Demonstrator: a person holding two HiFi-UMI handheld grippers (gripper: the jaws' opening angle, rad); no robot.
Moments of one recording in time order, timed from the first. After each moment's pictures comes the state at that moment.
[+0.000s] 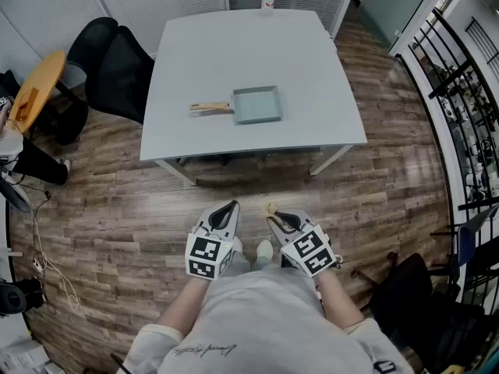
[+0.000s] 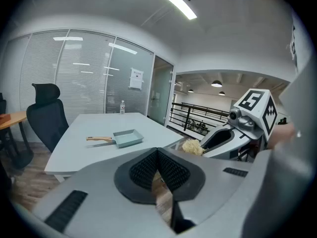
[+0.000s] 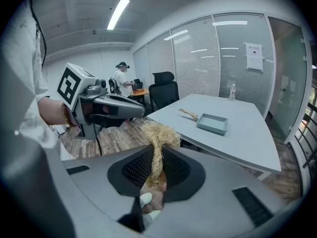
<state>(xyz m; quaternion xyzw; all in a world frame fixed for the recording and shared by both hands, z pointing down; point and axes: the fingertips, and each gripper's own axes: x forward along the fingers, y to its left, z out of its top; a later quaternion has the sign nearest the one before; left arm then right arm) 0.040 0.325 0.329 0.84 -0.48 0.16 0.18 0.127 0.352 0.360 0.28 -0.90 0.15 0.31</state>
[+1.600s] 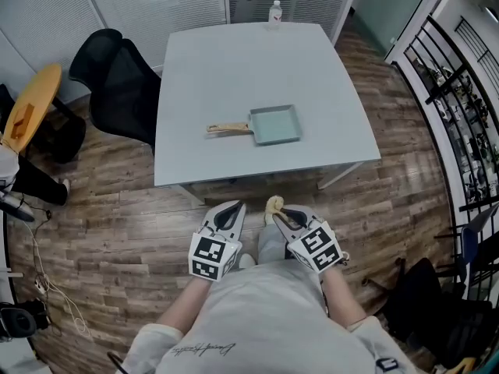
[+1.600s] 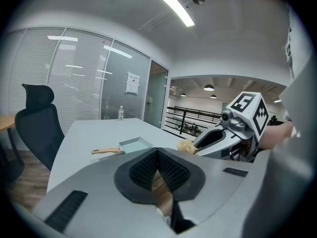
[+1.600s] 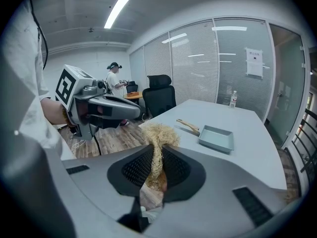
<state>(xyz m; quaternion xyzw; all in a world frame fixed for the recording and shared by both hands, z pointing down) -0.027 0.257 0.321 0.87 -0.45 0.14 0.15 0.053 0.275 0.355 0.30 -0.90 0.14 0.29</state>
